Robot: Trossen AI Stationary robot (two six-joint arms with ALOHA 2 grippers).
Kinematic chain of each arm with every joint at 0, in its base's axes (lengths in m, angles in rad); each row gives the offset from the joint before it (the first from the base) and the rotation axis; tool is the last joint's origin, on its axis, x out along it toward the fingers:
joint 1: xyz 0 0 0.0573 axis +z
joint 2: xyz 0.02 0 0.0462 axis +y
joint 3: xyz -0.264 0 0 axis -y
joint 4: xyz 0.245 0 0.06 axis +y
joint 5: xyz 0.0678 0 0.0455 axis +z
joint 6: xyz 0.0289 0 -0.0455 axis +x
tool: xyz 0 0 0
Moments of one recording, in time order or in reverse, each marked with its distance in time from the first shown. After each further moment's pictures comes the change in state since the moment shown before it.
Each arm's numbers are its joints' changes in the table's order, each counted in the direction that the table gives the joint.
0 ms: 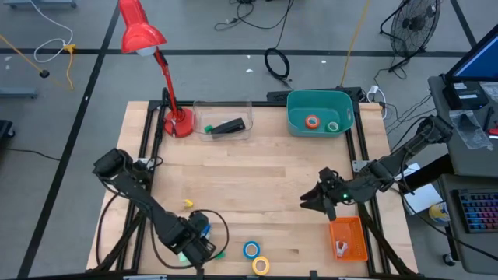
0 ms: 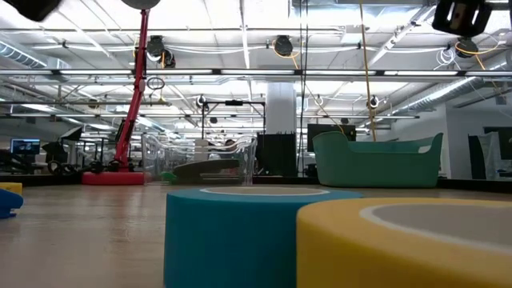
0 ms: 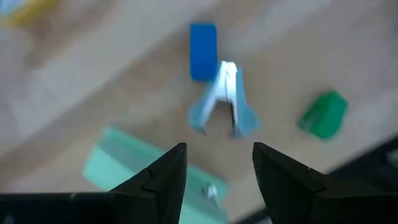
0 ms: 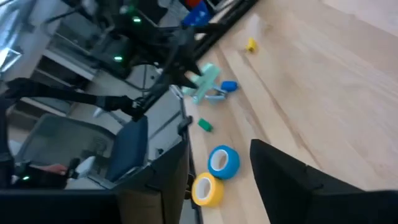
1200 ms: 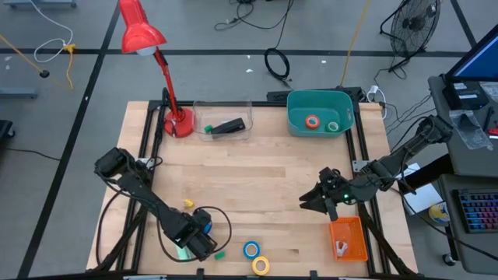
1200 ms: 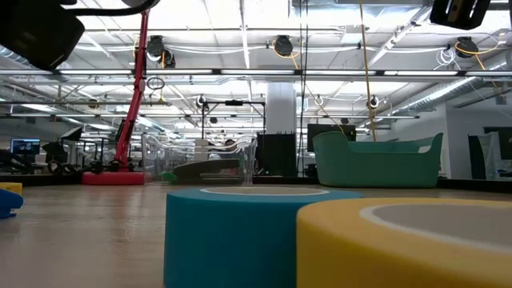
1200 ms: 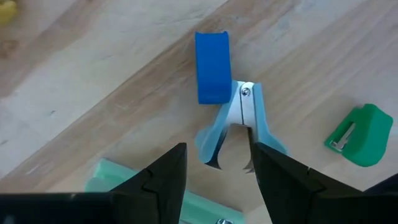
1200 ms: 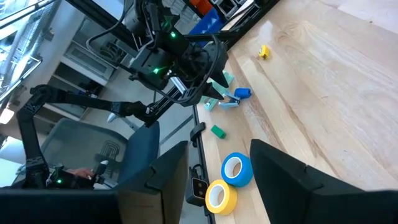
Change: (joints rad) left arm 0.037 0.000 -0.144 -0.163 -0.032 0.080; right arm 0.003 0.000 0.000 -0.057 0.001 -0.009
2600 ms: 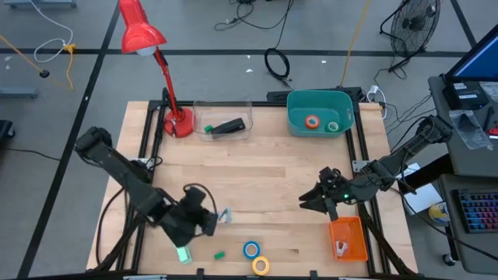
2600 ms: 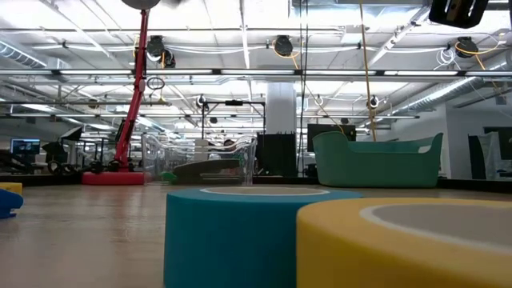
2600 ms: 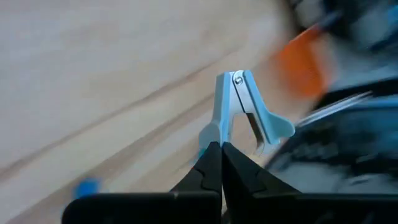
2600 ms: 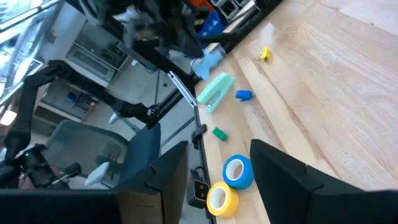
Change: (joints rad) left arm 0.006 -0.349 -0.008 -0.191 0.581 -0.021; right arm 0.000 0.000 0.000 -0.014 -0.005 -0.005
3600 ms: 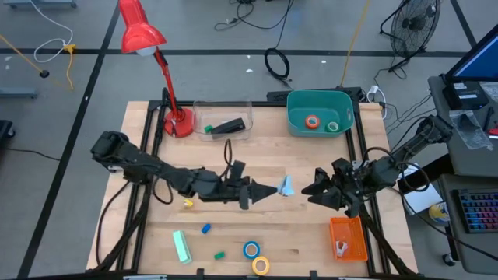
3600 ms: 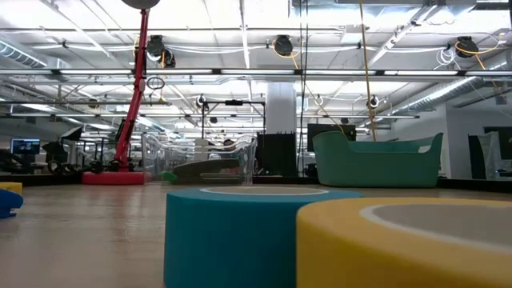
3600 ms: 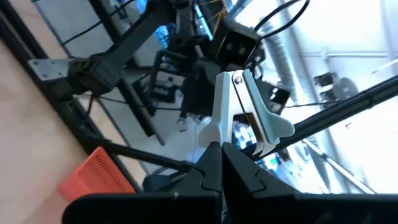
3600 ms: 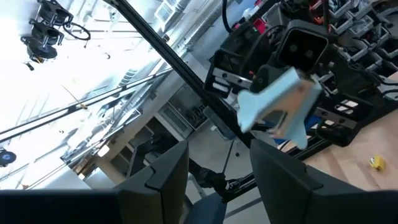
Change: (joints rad) left arm 0.356 0.183 0.000 -1.249 -0.186 0.624; right arm 0.000 0.000 -0.001 -0.549 0.006 -0.301
